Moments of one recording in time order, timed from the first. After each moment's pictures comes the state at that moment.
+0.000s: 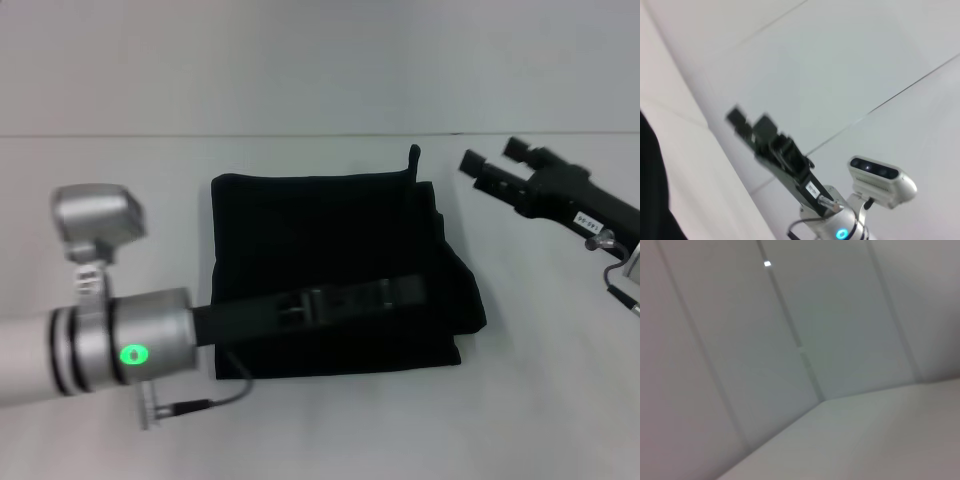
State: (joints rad) left arm -0.64 -2.16 0.66 0.35 1.86 1.64 -1.86; right arm 0.57 2.08 -0.73 -0.33 -1.42 -1.21 1.18
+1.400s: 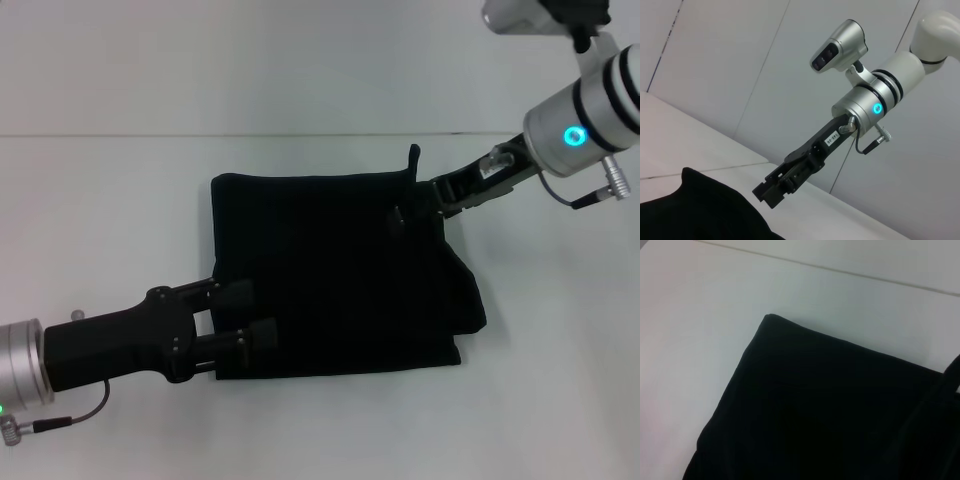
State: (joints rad) left arm -0.44 -2.06 0.65 0.49 1.86 1.71 -1.34; right arm 1.03 2.05 -0.92 -0.73 -2.60 -1.32 2.60
